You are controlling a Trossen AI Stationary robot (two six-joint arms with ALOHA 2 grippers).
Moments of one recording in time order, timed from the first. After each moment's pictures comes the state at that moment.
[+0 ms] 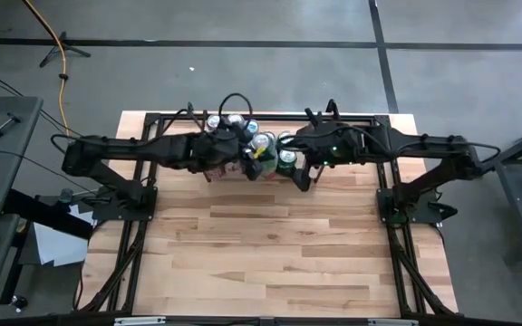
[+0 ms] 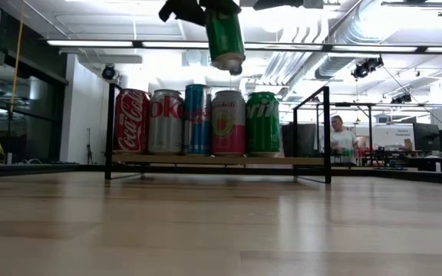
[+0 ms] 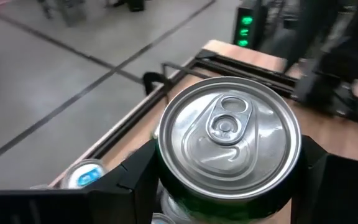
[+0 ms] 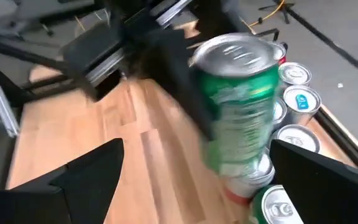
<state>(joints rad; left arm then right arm) 0.02 1.47 1.39 -0.42 -0.55 -0.24 0.00 1.40 1.51 -0.67 0.16 0.25</state>
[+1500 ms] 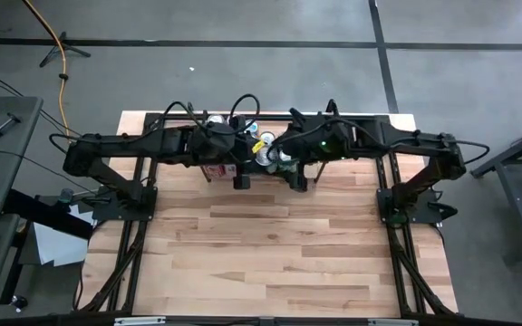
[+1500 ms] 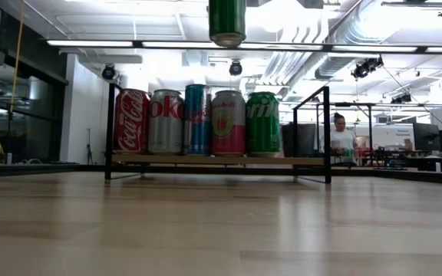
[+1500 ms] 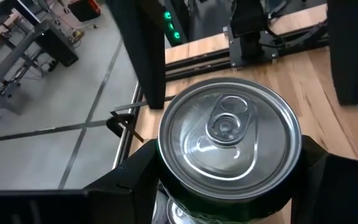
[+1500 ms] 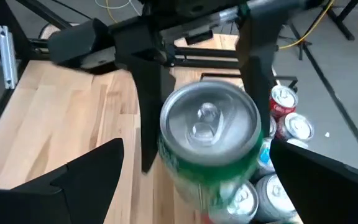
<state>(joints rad) 0.00 1.48 1.55 -0.56 -0.30 0.29 0.00 1.55 1.78 -0.82 0.11 -0.07</state>
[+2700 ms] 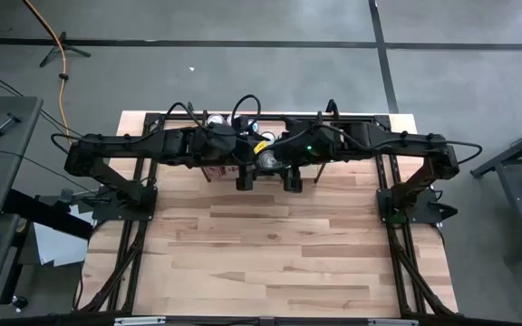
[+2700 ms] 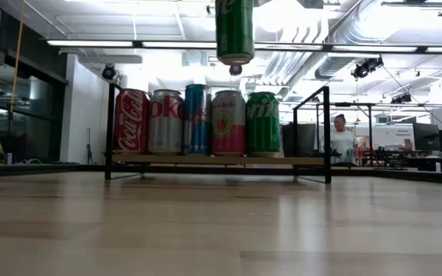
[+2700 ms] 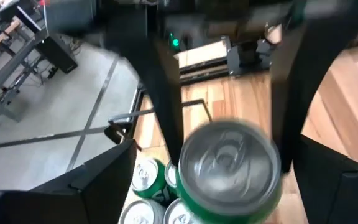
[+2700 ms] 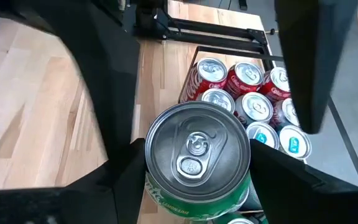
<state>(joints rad) -0.01 1.49 1.55 -0.52 -0.29 0.30 0.00 1.61 1.78 -0.85 0.15 -0.14</state>
